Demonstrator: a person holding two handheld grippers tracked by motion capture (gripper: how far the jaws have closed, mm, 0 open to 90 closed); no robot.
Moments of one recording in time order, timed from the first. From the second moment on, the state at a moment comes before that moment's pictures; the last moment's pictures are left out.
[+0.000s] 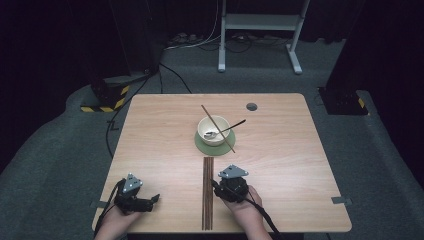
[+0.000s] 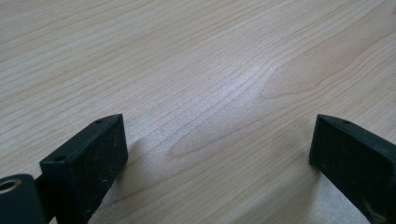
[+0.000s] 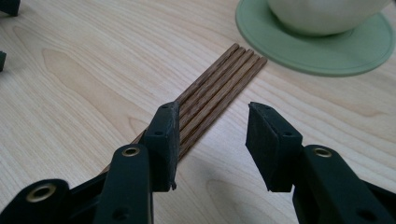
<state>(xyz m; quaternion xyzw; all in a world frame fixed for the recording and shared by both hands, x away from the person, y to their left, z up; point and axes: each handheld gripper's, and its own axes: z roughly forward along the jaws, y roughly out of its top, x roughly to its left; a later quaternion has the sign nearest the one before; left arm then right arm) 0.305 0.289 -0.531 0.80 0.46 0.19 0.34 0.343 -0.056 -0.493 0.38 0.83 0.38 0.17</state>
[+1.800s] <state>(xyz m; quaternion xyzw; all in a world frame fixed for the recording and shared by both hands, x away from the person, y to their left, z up) 0.304 0.289 -0.531 0.80 0.46 0.19 0.34 0.354 -0.061 -0.516 0.42 0.83 0.33 0.17</state>
